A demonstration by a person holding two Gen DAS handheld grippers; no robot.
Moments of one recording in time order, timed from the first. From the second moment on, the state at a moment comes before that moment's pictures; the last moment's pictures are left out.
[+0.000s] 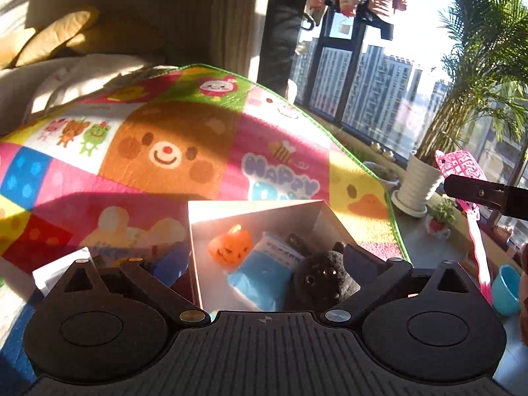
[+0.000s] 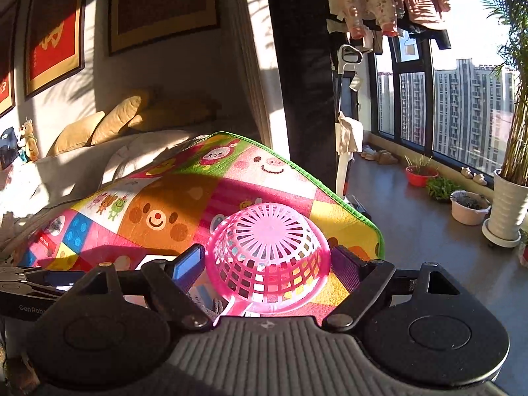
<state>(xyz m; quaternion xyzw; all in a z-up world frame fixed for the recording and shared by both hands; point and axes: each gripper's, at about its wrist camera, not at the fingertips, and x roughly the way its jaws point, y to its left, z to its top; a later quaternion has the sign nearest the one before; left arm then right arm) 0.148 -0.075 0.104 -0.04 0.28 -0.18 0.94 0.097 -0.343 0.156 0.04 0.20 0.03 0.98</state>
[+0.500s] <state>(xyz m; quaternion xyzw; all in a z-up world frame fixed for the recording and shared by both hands) 0.050 0.027 0.048 0.00 0.29 -0.10 0.95 0.213 -0.214 0.129 0.00 0.32 0.09 0.94</state>
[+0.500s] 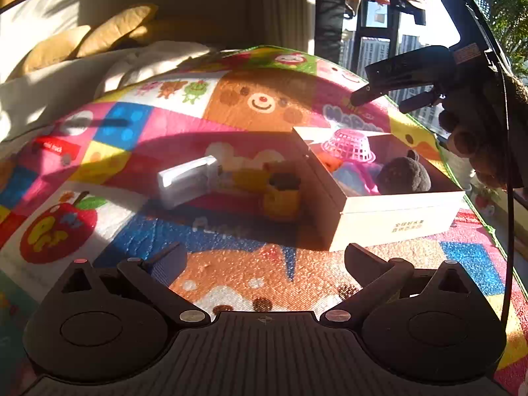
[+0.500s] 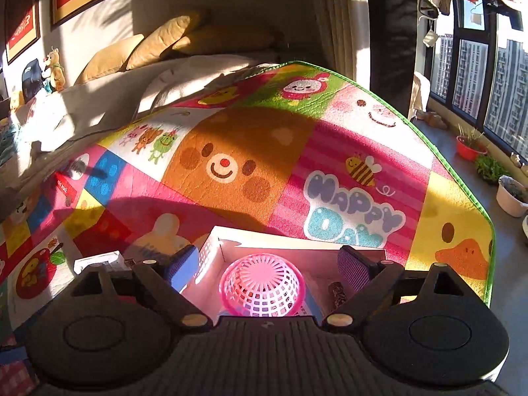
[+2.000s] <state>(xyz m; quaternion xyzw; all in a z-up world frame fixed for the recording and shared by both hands) 0.124 0.049 0.042 0.04 0.26 -0.03 0.96 0.027 -0.224 0.059 -0.08 0.34 0.11 0.93</state>
